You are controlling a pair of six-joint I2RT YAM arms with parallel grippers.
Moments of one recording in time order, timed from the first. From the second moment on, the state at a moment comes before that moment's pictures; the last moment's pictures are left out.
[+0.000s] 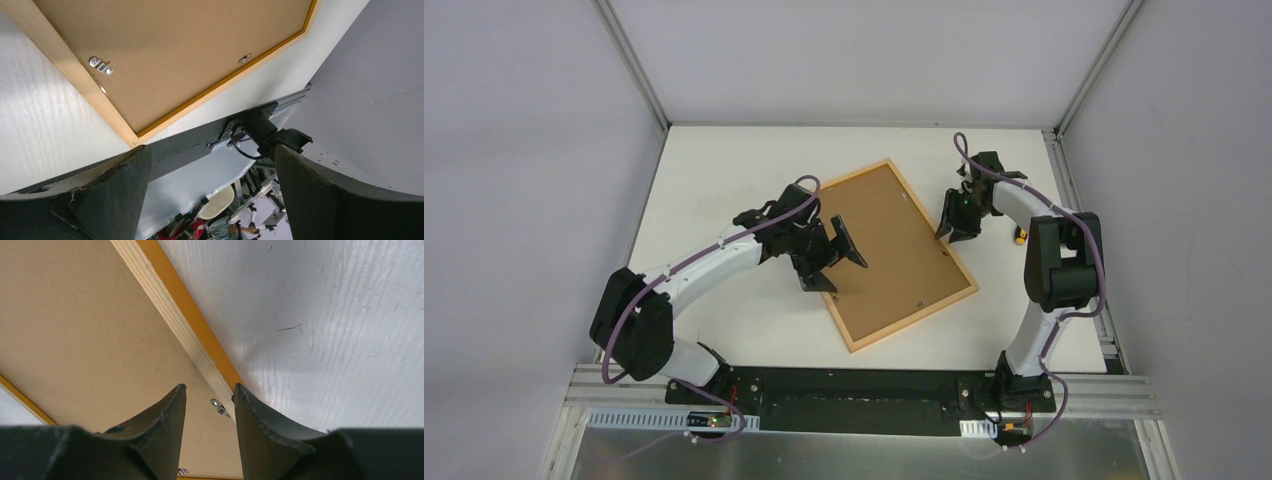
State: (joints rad) left arm -0.62 1.44 1.03 -0.57 0.43 -1.14; right arm 0.14 1.86 1.29 -0.68 -0.27 0.28
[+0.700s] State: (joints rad) left arm -0.62 1.37 0.97 -0.57 0.44 -1.12; right arm 0.16 1.87 1.27 -0.66 -0.19 0.31
